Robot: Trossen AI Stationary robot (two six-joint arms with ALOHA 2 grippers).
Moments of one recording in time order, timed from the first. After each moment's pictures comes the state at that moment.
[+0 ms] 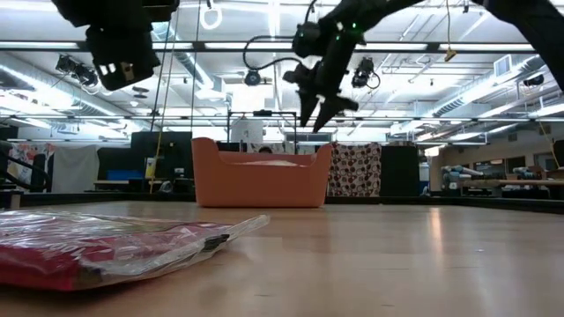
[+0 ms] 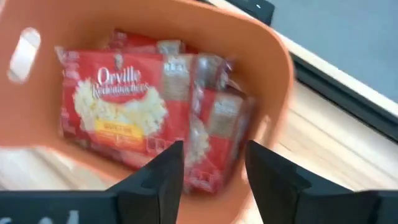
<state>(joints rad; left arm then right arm) -0.41 1.23 0.76 -0.21 -0.07 -0.78 -0.51 1.96 1.87 -0.98 0.01 0.46</state>
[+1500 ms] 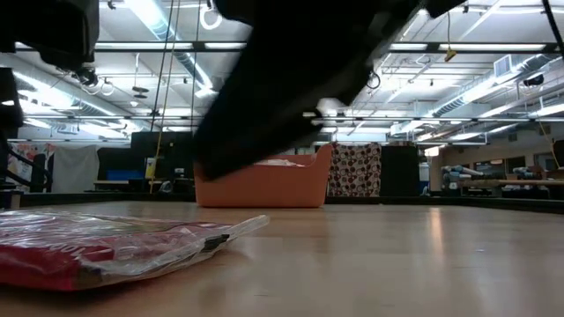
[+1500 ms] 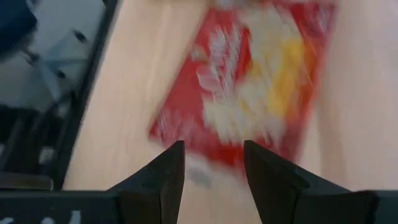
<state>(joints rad) -0.70 1.47 0.76 -0.20 -0.05 -1.30 0.45 2.14 1.45 -0.10 0.09 0.38</state>
